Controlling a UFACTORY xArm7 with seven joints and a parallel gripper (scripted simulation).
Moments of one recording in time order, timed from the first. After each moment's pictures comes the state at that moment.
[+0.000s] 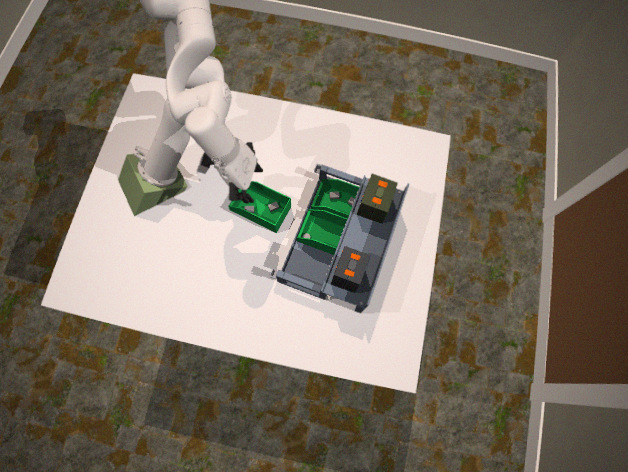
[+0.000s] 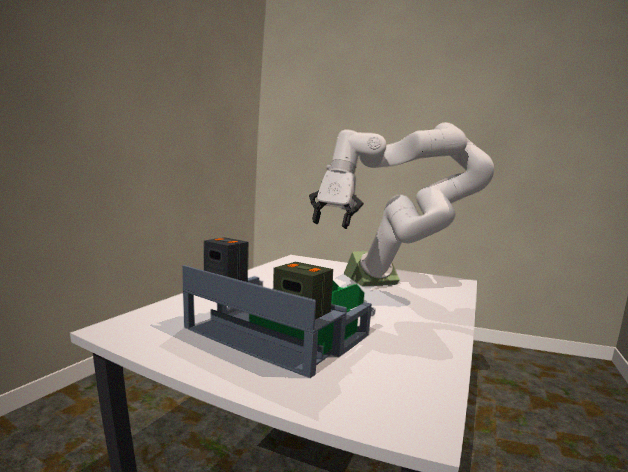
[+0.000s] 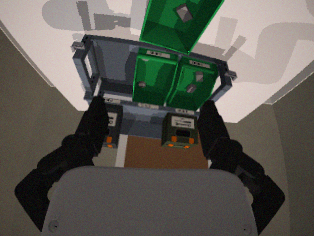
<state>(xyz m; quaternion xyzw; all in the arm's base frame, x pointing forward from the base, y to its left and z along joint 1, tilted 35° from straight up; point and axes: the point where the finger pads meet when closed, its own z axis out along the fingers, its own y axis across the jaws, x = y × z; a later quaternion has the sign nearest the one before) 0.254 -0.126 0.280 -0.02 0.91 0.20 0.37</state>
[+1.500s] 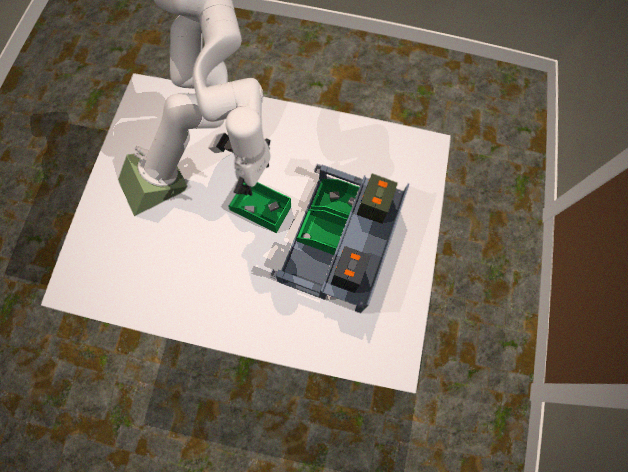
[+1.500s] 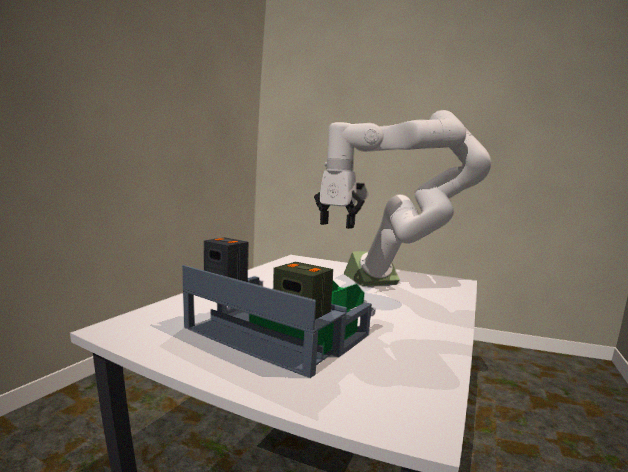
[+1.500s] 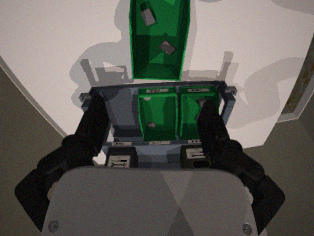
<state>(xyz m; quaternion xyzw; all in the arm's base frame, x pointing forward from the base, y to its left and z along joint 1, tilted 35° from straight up) 0.252 -0.107 0.290 0.06 0.95 0.24 0.18</state>
